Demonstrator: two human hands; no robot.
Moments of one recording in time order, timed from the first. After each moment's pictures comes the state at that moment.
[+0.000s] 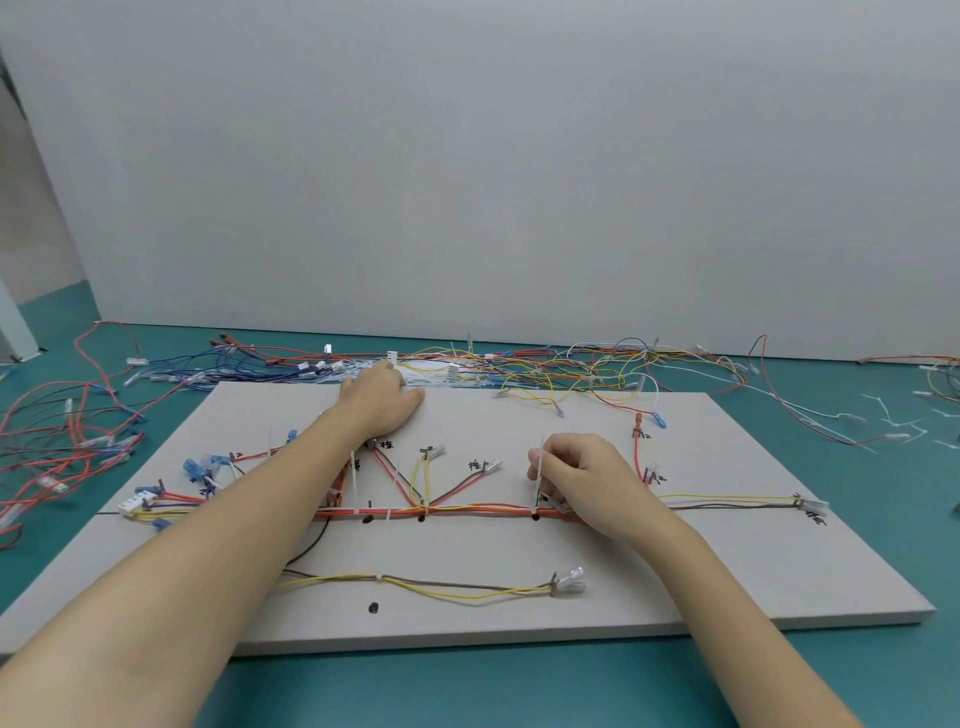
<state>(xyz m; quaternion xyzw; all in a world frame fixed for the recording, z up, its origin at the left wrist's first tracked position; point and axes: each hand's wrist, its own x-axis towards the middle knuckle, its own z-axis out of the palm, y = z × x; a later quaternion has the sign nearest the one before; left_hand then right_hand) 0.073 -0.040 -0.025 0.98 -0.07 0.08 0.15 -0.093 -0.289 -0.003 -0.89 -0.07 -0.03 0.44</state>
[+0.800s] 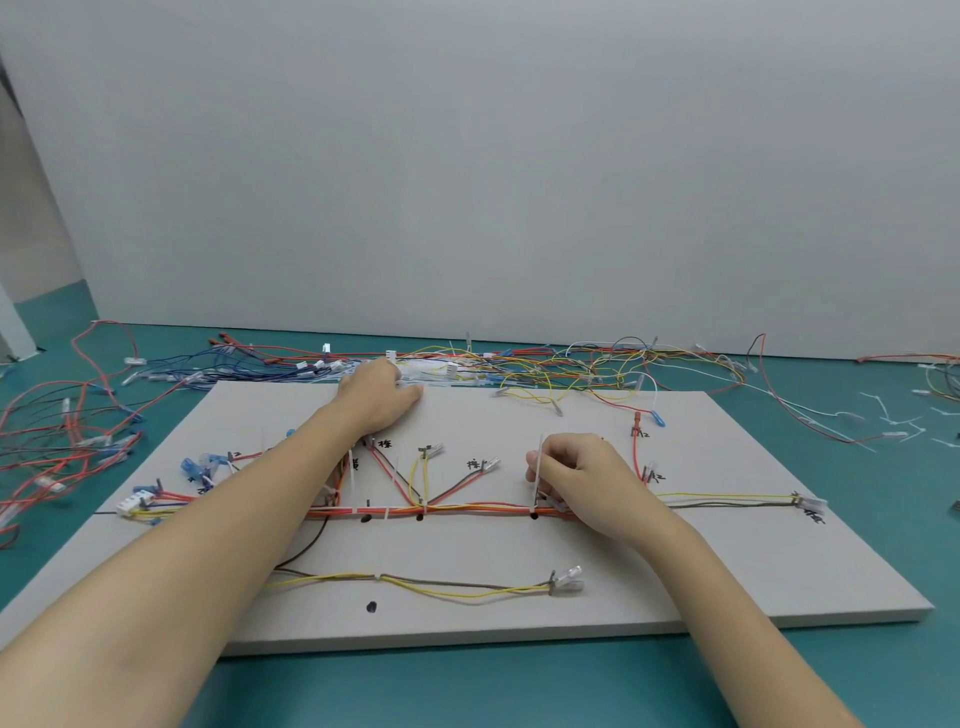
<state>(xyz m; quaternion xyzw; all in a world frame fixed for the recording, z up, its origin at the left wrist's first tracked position) 0.070 -0.038 -0.020 0.97 -0.07 0.09 0.21 -0.095 -0.289 -0.003 -0.90 -0.08 -0.03 0.43</state>
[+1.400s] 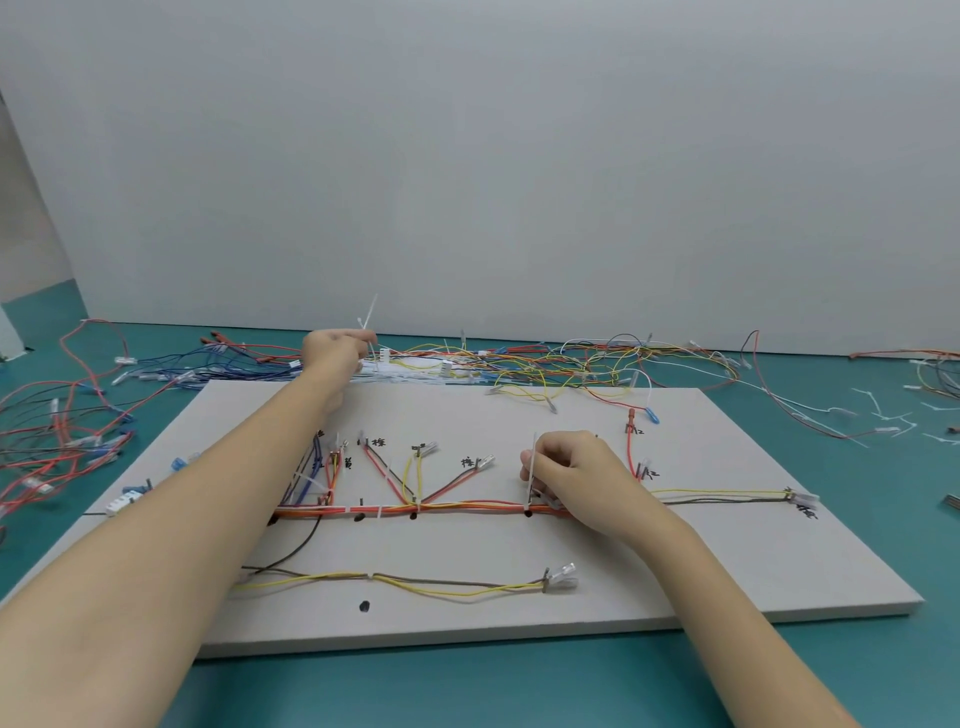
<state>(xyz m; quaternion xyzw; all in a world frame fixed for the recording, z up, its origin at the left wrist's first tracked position) 0.085 -0.021 0.006 0.73 0.12 0.13 0.65 -0.093 -0.291 -0.003 -0.91 -0.08 -0.03 0.41</state>
